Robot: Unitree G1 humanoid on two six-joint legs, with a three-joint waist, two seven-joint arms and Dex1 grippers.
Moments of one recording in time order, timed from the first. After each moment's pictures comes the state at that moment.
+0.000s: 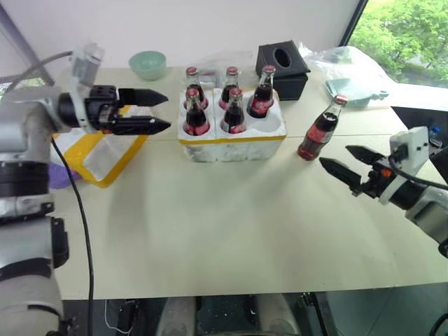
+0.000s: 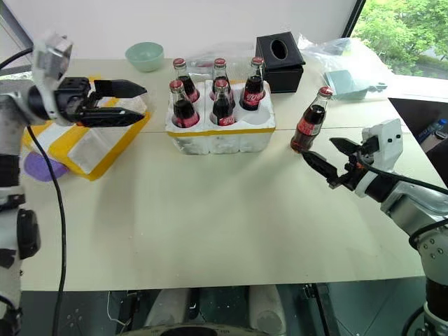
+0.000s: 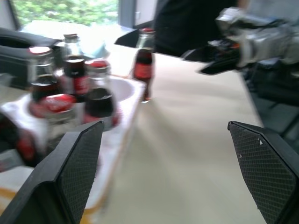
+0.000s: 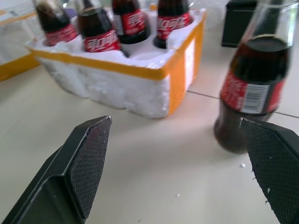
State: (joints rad) left arm -0.94 0.83 0.11 0.23 -0.54 0.78 -1.53; right arm -0.13 -0.81 -0.43 -0.39 0.88 0.77 0.43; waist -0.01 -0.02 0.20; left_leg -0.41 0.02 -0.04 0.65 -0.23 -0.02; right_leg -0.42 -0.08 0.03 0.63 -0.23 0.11
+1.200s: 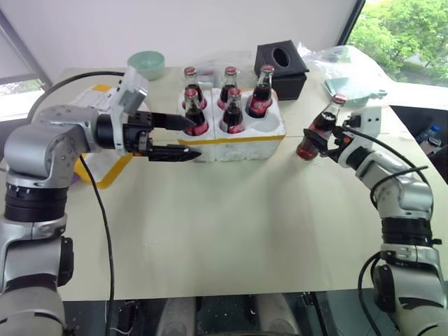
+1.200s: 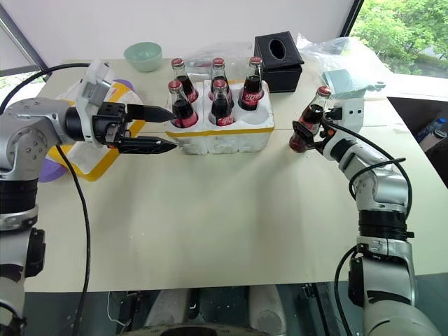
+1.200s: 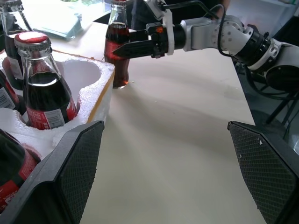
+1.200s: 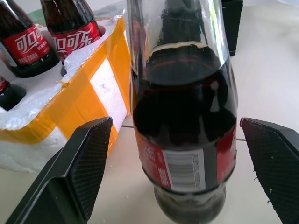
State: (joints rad) left arm -0.83 0.78 0.03 -0.02 -0.60 0.83 -1.29; right arm -0.62 -0.55 -0.22 0.30 0.45 0.52 0.46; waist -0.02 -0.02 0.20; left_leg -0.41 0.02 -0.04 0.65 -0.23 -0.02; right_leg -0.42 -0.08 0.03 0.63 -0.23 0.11
